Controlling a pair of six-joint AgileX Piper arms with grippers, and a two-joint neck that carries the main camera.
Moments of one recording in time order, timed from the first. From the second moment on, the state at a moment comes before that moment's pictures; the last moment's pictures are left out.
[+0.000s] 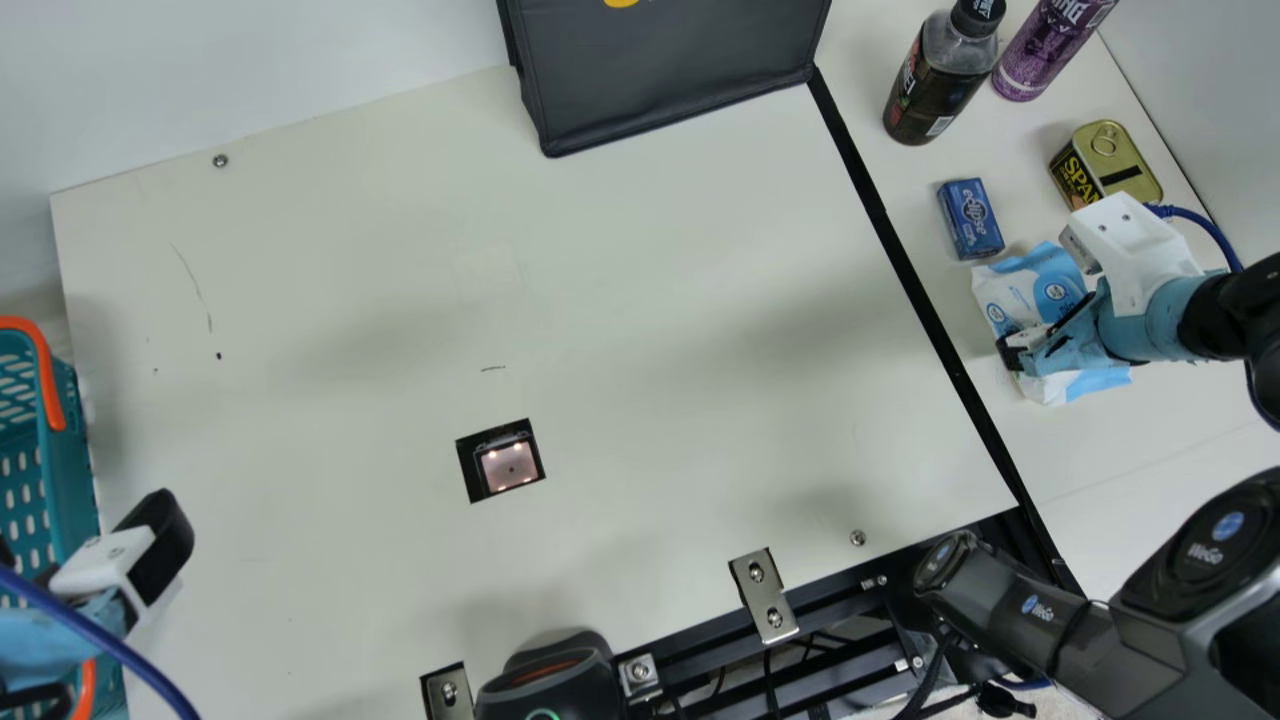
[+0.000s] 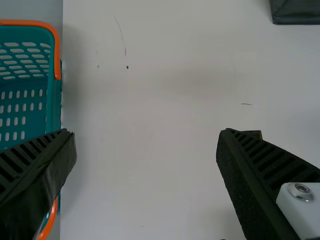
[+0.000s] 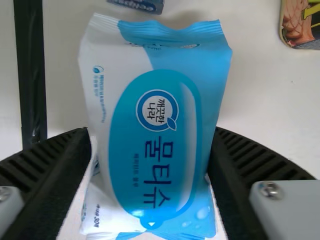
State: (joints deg) left arm -5.3 48.4 -58.6 -8.3 65.8 1.7; right arm -58.2 81.6 -43.4 17.6 42.8 -73.9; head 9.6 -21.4
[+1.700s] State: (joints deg) left arm -1.6 43.2 -69.0 -1.6 69.4 0.0; right arm -12.6 49.3 -66.8 1.1 65.7 -14.8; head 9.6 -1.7
